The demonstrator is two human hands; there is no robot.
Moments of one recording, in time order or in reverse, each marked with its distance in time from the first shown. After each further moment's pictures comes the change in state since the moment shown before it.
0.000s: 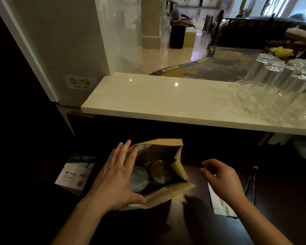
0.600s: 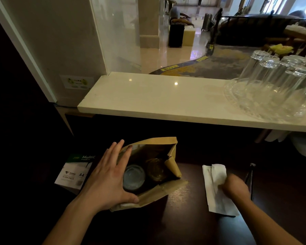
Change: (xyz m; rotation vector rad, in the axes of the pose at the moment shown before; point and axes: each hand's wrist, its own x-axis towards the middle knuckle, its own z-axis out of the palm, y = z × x) left_hand -0.008 -0.001 -0.006 -0.006 -0.029 -0.016; right_hand 0.021 0.124 0.026 -0.381 -0.221 0.502
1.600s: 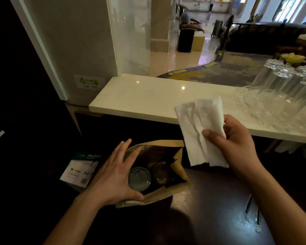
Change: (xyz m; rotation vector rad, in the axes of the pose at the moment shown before) left_hand 0.005 -0.009 -0.001 -0.106 0.043 0.022; right_hand -0.106 -0.145 -0.166 0.911 0.152 -0.795
